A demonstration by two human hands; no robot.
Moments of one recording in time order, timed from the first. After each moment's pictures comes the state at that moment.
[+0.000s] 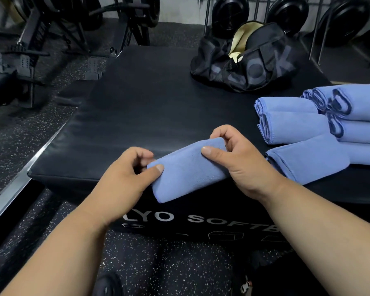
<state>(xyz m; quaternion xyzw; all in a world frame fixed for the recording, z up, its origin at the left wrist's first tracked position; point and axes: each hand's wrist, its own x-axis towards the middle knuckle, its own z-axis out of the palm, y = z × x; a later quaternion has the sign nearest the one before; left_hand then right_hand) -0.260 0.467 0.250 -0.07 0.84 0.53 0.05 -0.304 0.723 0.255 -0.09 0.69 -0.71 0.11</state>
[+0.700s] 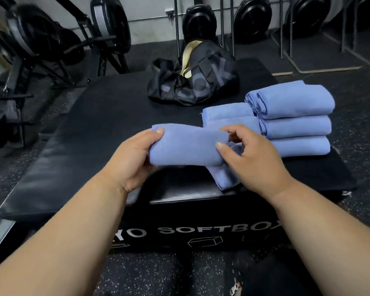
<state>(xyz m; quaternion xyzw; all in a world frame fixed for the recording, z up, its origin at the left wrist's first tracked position) -0.325 0.629 0.308 -0.07 0.66 0.74 0.14 -0.291 0.884 0.273 -0.02 0.90 -0.41 -0.15</state>
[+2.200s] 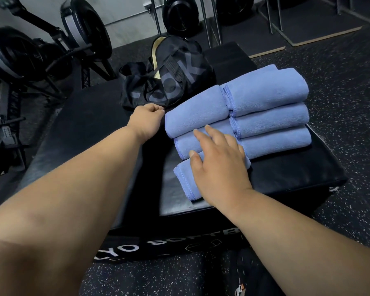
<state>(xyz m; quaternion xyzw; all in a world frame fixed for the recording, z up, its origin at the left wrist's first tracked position) -0.517 0.717 0.266 -0.01 0.94 0.35 0.05 -0.304 0.888 0.252 0.06 0.94 -0.30 -0.14</state>
